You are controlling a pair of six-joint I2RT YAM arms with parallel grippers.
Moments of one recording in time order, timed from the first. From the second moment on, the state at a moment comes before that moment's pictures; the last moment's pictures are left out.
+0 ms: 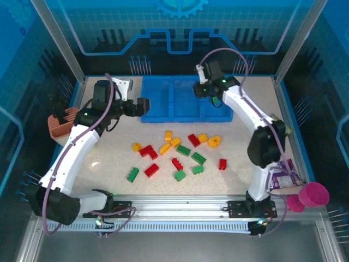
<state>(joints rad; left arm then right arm) -0.21 1.24 1.27 -0.63 0.19 -0.19 0.40 1.97 1.87 -0.72 0.03 0.06</state>
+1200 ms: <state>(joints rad) -0.21 1.22 1.28 -0.72 0.13 -0.14 0.47 2.56 2.43 -0.87 0.10 -0.06</state>
